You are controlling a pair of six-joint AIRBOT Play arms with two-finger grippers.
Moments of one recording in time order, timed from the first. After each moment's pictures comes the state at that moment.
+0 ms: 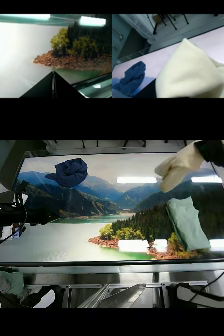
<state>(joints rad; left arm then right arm) 0.21 -1.10 1.12 0.91 -1.36 -1.37 -0.30 -1.37 1.68 -0.59 0.85 1.24</state>
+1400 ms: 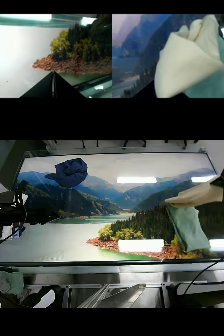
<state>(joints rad) 0.21 -1.10 1.12 0.92 -1.34 -1.35 -0.58 -1.59 1.91 -1.02 1.51 1.55</state>
